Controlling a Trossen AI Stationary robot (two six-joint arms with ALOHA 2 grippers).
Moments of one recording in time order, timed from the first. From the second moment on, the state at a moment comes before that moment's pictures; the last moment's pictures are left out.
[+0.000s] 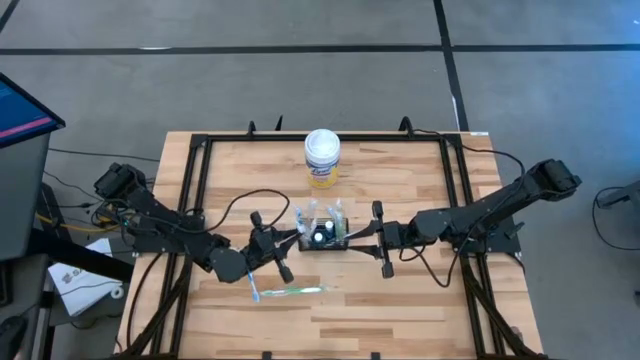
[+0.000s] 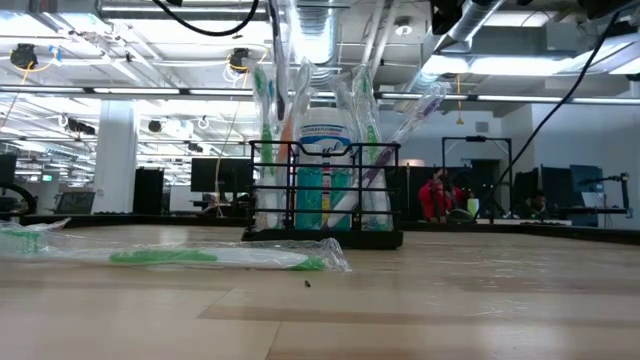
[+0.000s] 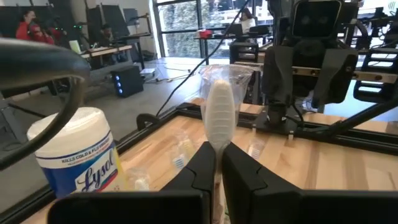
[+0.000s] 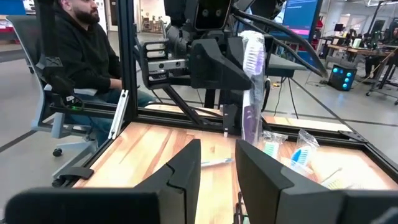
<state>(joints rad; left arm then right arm) -0.58 1.44 0.84 0.49 -1.15 -0.07 0.35 1.26 0.63 0.58 0.24 -0.05</state>
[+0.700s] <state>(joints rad) -0.55 1.27 0.53 0.61 -1.07 -0.29 0.35 1.26 0.63 0.58 0.24 -0.05</state>
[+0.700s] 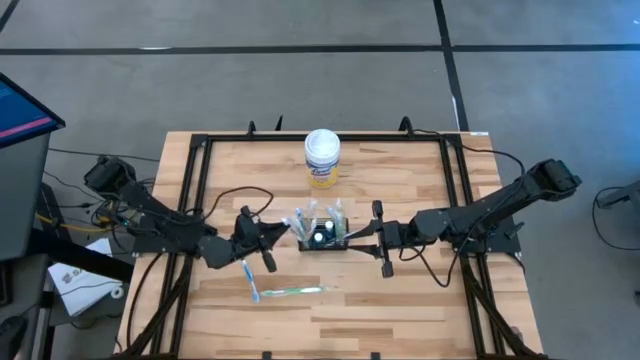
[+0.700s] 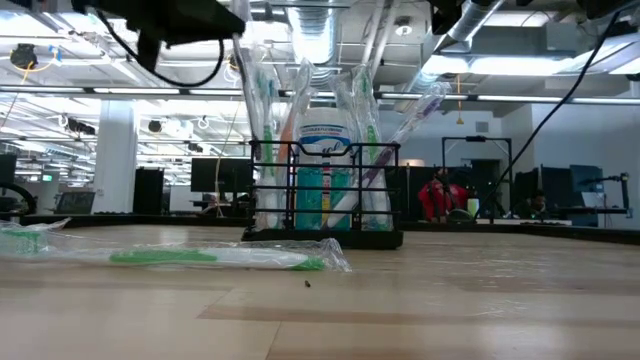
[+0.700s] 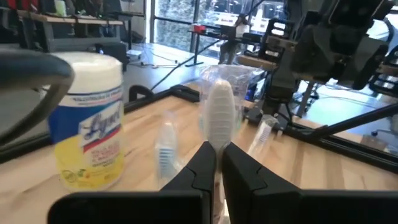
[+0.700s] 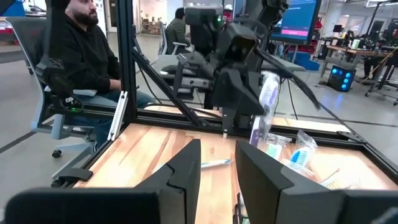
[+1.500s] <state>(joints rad) -0.48 1.45 0.53 0.70 -0.98 -0.39 0.35 1.26 0.63 0.56 0.24 -0.05</state>
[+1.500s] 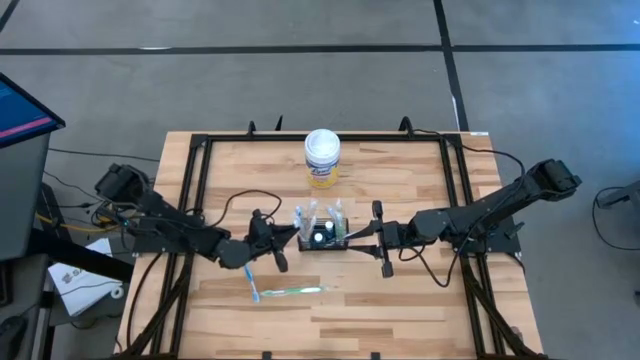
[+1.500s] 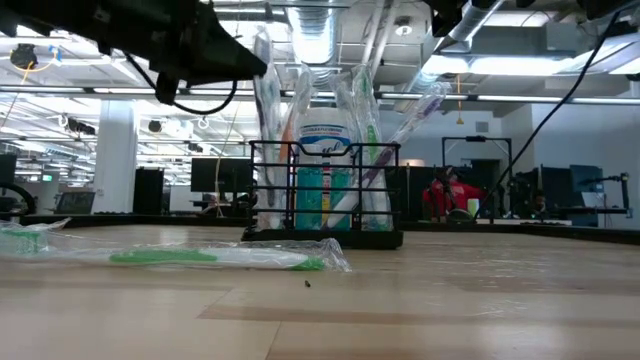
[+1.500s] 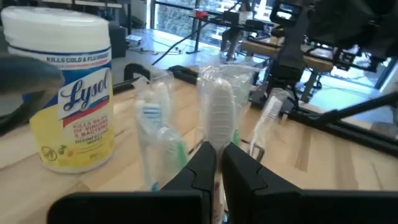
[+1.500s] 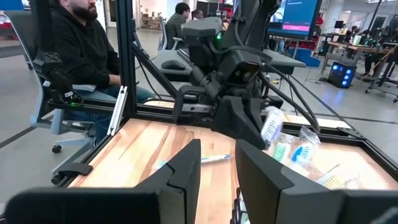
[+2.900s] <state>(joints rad) -0.47 1.50 0.53 0.72 -0.96 -0.40 0.35 1.26 0.63 0.55 0.24 -0.05</state>
